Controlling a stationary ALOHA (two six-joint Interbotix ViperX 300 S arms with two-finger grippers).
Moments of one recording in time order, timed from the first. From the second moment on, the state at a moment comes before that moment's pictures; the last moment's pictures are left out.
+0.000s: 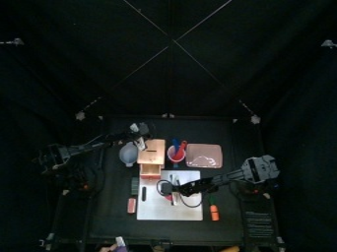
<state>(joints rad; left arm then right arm) 0.57 -0.12 0.64 -0.27 0.19 0.48 0.16 0.17 0.46 -0.96 0.15 1.00</state>
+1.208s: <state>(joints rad) 0.59 0.08 0.46 -0.11 0.39 0.50 0.04 0.40 0.22 -0.99 0.23 1.00</state>
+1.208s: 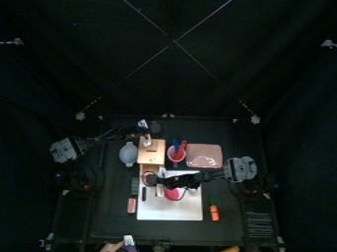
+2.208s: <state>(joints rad) 0.58 0.10 0.46 -0.11 0.35 0.50 -0.07 0.39 0.21 -1.09 0.31 1.00</state>
